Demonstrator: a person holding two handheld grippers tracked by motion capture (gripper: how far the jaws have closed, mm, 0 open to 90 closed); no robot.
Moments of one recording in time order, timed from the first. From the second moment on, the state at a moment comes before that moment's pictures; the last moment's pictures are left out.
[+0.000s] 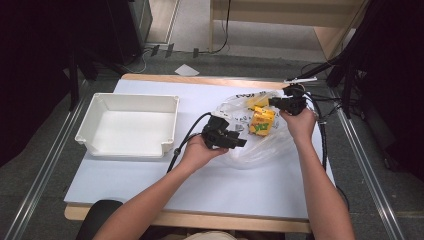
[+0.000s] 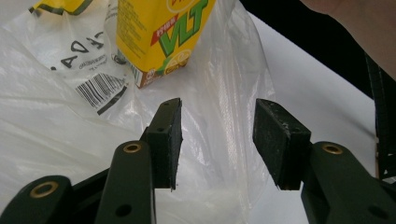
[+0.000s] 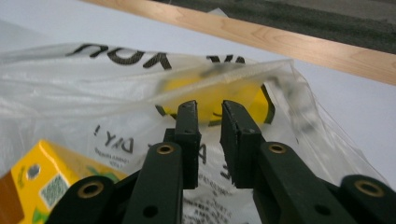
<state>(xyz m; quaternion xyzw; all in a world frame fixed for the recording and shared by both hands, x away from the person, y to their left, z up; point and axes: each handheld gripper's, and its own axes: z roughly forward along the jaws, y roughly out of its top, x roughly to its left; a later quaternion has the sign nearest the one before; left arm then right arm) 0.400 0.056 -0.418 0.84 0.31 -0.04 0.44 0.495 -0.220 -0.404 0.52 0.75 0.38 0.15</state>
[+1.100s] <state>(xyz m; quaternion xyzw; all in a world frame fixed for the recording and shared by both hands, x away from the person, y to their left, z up) 0.421 0.074 -0.403 0.85 0.30 -0.04 0.43 0.399 -0.250 -0.407 0.49 0.77 0.38 0.14</state>
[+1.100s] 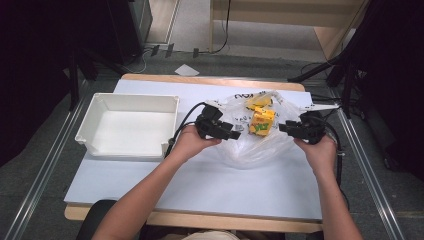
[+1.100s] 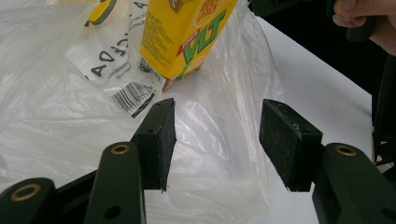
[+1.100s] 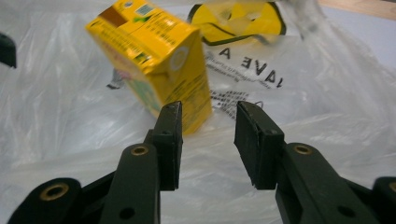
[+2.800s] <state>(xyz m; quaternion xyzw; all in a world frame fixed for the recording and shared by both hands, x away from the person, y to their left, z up) 0.450 0.068 -0.369 0.86 0.25 -0.01 0.44 0.316 -0.214 -0.445 0.43 0.80 0.42 0.08</state>
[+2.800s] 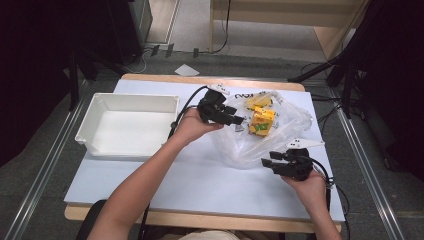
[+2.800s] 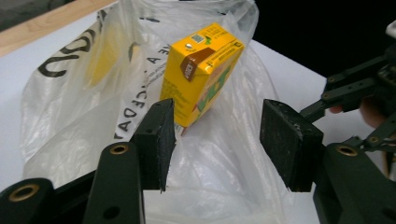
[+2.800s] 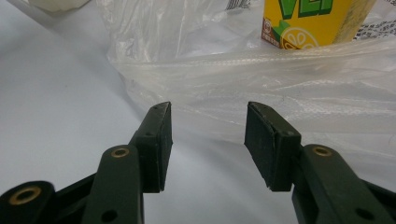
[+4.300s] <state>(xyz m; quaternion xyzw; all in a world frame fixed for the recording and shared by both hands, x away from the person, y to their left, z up) 0.501 0.012 -0.364 0.89 0.19 -0.02 0.42 0.311 -0.214 -0.443 0.42 0.79 0.43 0.07</state>
